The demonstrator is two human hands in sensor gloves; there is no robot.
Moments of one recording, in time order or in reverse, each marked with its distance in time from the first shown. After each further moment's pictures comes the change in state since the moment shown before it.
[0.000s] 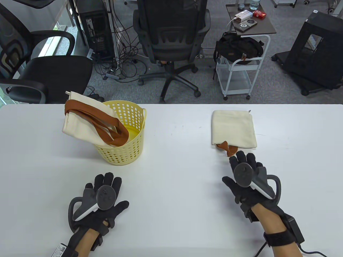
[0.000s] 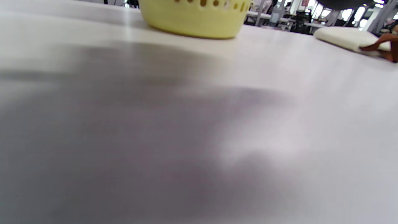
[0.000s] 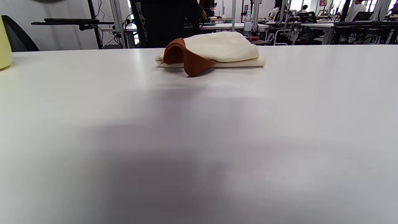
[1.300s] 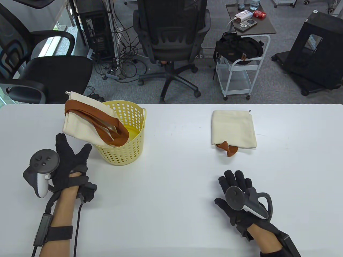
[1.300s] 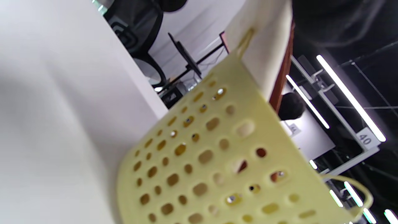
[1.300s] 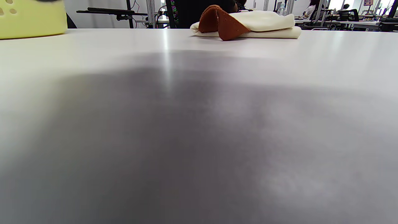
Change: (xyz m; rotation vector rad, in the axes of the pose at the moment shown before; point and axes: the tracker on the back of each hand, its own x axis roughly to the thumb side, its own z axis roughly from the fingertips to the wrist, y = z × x) left_hand -0.102 0.117 -0.022 0.469 0.249 0.898; right_hand 0.014 0.045 0.022 0.007 -0.139 0.040
